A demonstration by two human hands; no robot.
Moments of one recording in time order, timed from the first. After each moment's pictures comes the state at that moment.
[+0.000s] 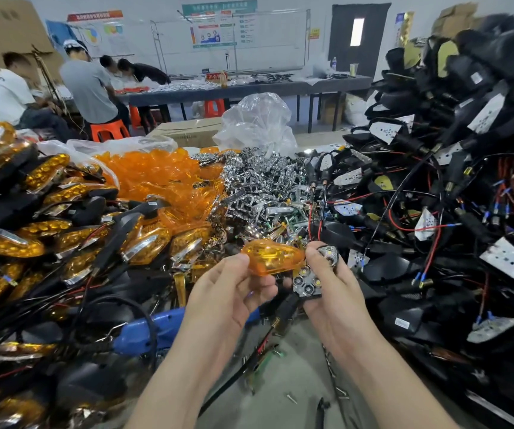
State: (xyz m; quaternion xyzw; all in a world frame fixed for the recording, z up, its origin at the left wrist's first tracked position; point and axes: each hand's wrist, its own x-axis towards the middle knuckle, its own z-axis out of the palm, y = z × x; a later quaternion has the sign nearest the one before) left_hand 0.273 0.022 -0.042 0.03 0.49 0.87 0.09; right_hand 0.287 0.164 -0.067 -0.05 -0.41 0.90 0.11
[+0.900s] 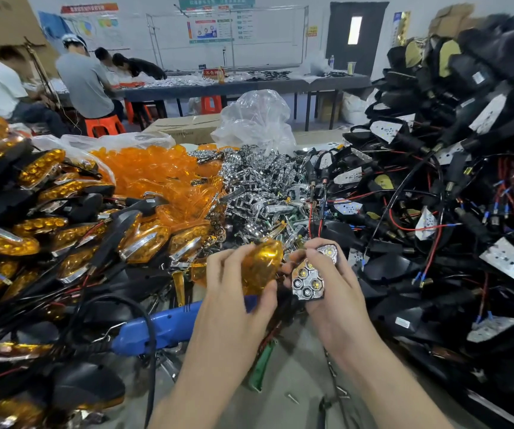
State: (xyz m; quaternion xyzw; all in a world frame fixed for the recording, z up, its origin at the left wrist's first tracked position) left_hand 0.284 0.015 -0.064 0.20 0.86 0.43 -0.18; right_hand 0.289 0.161 -0.066 -0.01 -0.43 0.89 0.13
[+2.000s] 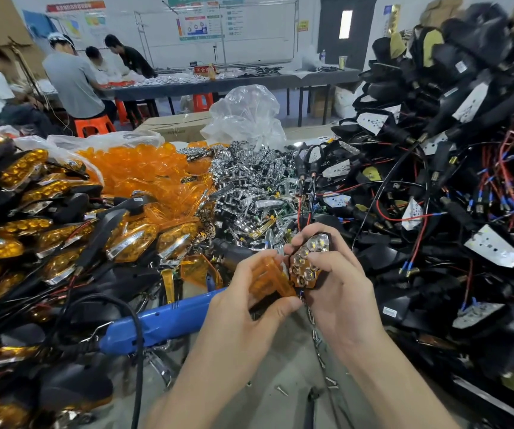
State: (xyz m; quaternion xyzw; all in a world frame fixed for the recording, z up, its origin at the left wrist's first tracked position) left_hand 0.296 0.027 -0.064 0.28 0.77 0.57 -0.04; right_hand 0.306 0.173 -0.051 0.06 -0.40 0.91 0.11
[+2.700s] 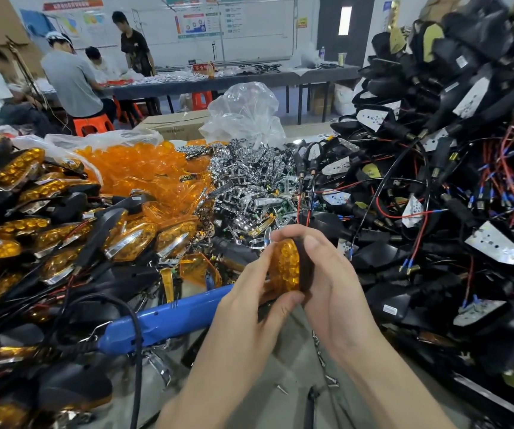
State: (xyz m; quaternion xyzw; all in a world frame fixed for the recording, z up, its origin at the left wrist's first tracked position) left_hand 0.294 0.034 -0.078 0.30 0.81 0.49 -0.09; right_hand 0.308 0.167 -0.053 0.07 -0.50 0.85 0.14
